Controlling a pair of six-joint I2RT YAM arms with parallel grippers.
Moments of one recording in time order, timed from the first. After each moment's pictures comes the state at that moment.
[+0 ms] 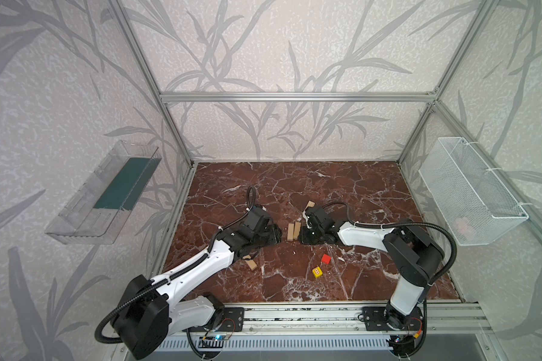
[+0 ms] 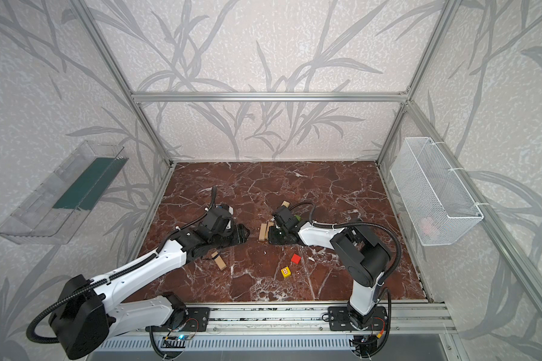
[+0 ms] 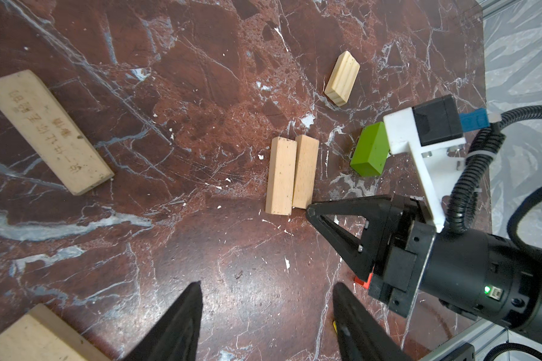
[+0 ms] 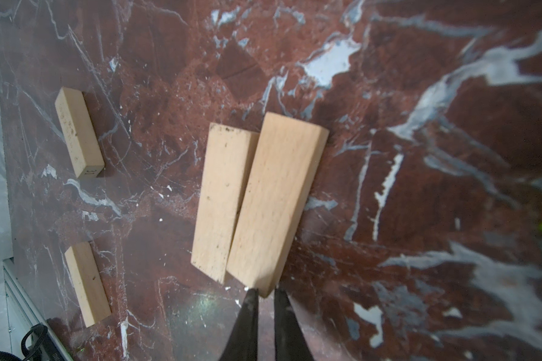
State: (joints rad) left arm -0.63 1.19 0.75 -0.42 0.02 -0.81; right arm 0.74 1.78 0.95 -0.12 -0.21 0.73
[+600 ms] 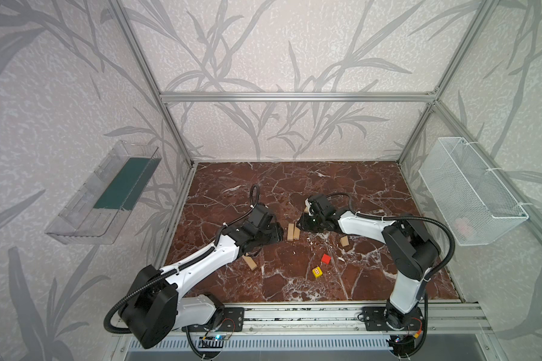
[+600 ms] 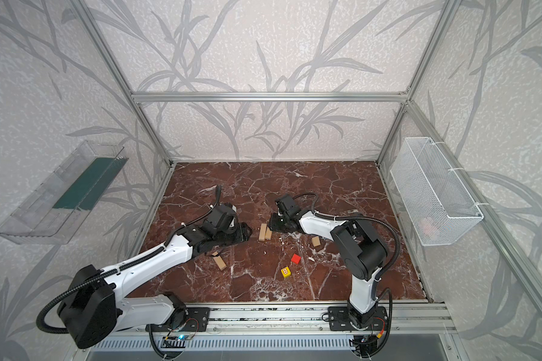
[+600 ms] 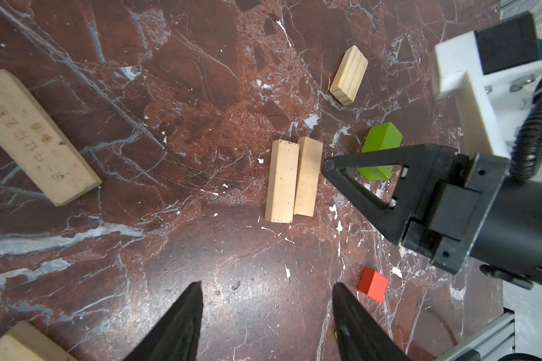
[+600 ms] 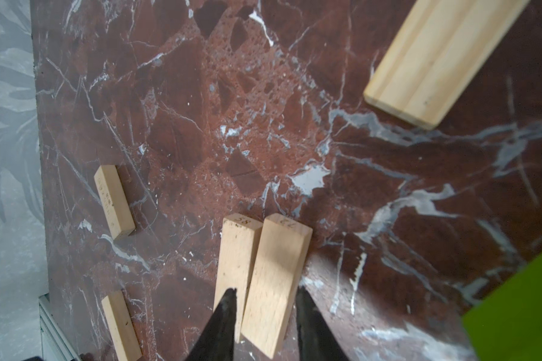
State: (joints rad) left arm -0.62 1.27 0.79 -0.41 0.02 -0.80; right arm 0.64 1.86 1.10 -0.16 -0.23 0.75
